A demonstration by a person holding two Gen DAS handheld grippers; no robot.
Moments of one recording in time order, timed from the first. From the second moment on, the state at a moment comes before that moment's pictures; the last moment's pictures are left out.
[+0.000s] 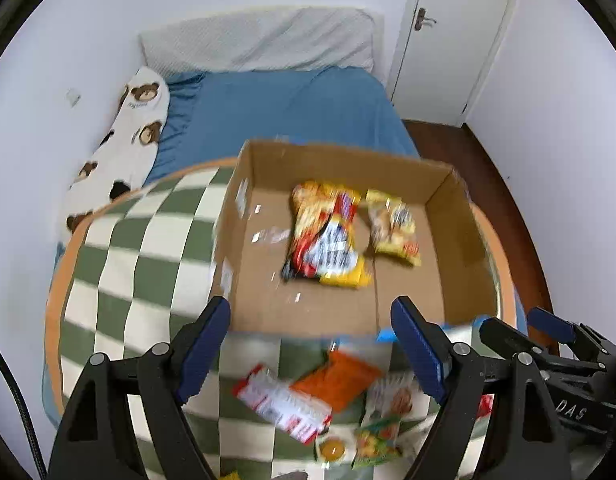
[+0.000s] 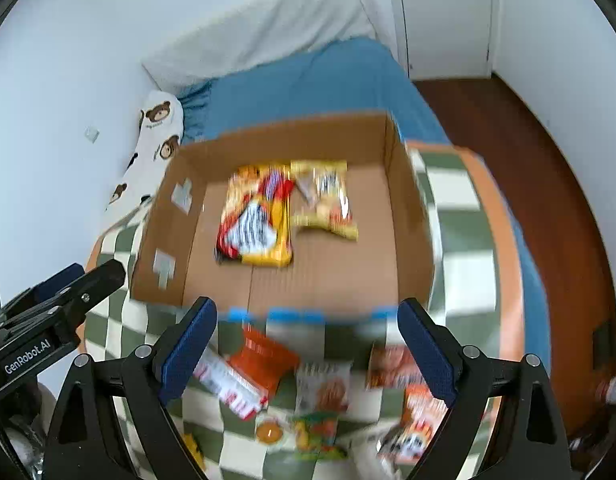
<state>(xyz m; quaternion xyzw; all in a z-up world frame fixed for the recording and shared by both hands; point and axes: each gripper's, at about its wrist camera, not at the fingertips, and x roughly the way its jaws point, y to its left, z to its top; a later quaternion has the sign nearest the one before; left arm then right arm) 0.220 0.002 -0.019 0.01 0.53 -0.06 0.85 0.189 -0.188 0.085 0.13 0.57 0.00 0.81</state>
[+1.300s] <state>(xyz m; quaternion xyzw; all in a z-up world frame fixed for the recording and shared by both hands) 0.021 0.099 -0.205 -0.03 0.74 -0.07 0.67 -0.005 -0.185 -0.136 0.18 0.77 -0.04 0.61</state>
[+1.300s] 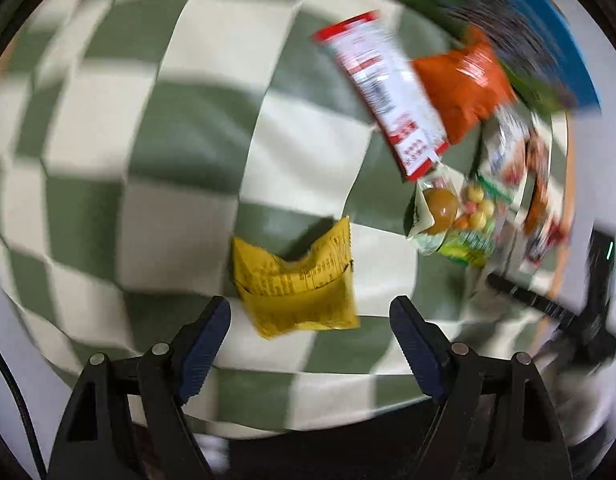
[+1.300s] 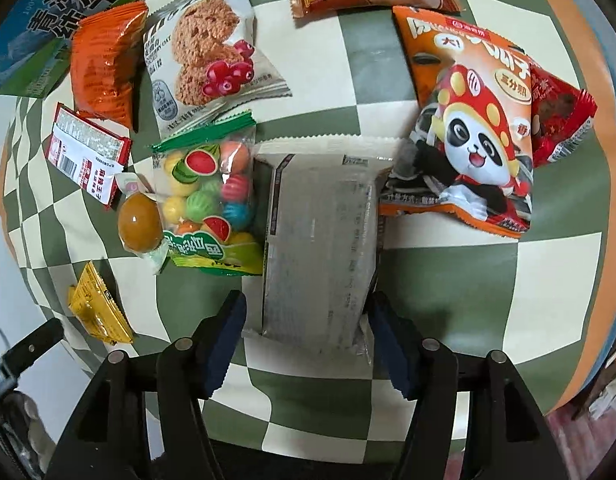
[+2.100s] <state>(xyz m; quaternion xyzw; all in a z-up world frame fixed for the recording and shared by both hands) 0.051 0.077 -0.222 0.08 0.73 -0.08 0.68 0.015 -0.163 -0.153 0.17 0.76 -0.07 0.62</state>
